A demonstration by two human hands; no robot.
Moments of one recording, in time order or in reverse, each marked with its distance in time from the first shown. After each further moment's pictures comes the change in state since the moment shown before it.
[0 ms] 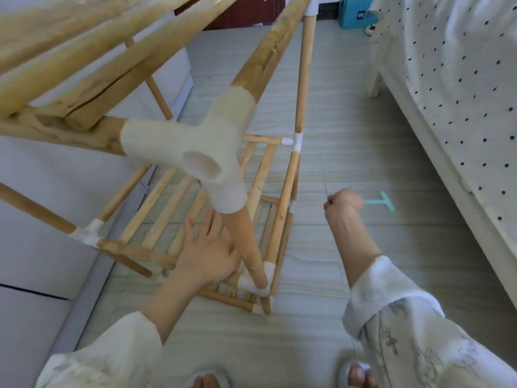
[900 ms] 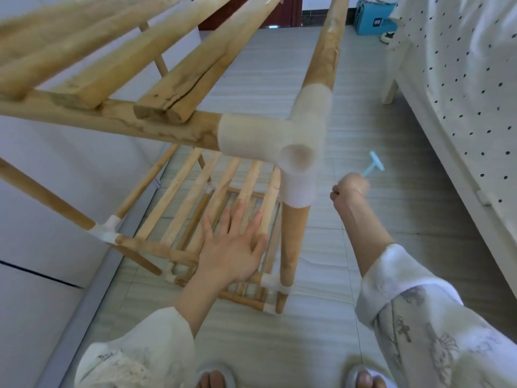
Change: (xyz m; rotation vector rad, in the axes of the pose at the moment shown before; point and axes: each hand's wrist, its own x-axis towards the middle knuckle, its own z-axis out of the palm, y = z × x) left_hand -0.004 0.013 -0.005 0.026 -0.003 -0.074; right_hand 0.000 -0.031 0.033 -0.106 0.070 -0.041
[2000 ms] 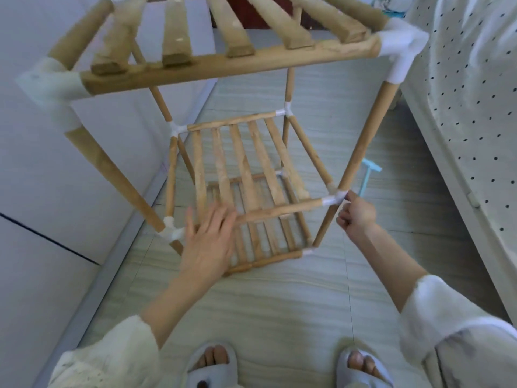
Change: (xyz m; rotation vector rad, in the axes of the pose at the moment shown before) left_hand -0.043 -0.048 0.030 0.038 0.592 0.080; right_hand -0.049 0.039 -0.054 0.143 -0.192 0.042
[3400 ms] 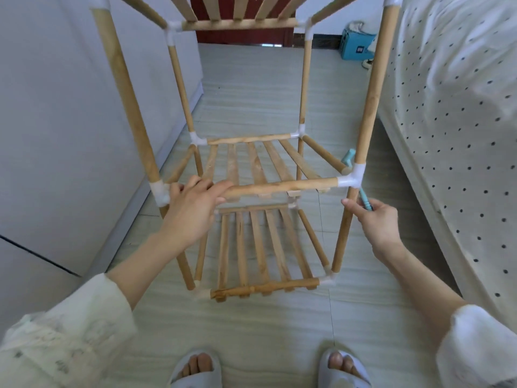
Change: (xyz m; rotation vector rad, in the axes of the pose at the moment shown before) left_hand 0.063 0.003 -0.072 -0.157 0.070 0.065; right_hand -0.053 -0.046 -0.059 -0.474 -0.037 -0.432
